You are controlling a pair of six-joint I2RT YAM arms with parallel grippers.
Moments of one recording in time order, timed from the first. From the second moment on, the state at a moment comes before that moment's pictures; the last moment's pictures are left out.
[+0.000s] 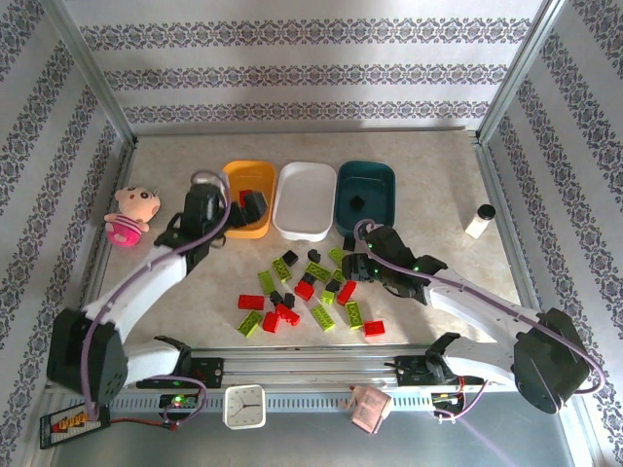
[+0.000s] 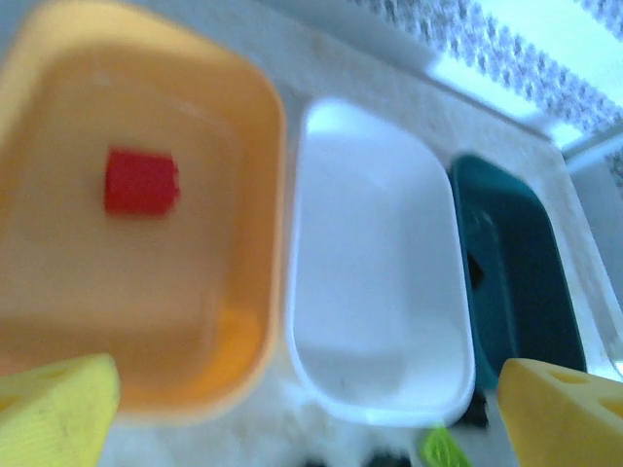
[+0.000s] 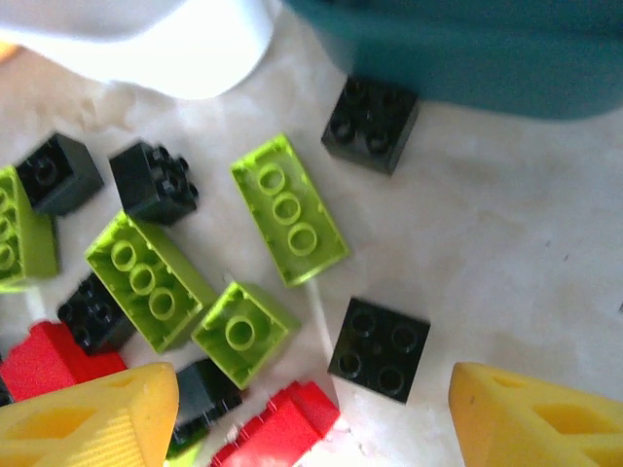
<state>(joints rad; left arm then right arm) -0.33 1.17 0.76 -0.13 0.08 -0.62 0.65 1.14 0.61 -0.39 0.02 0.53</state>
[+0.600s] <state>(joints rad) -0.39 0.68 0.40 -0.23 0.08 -0.69 0.77 1.21 0.48 -0.27 0.00 0.74</state>
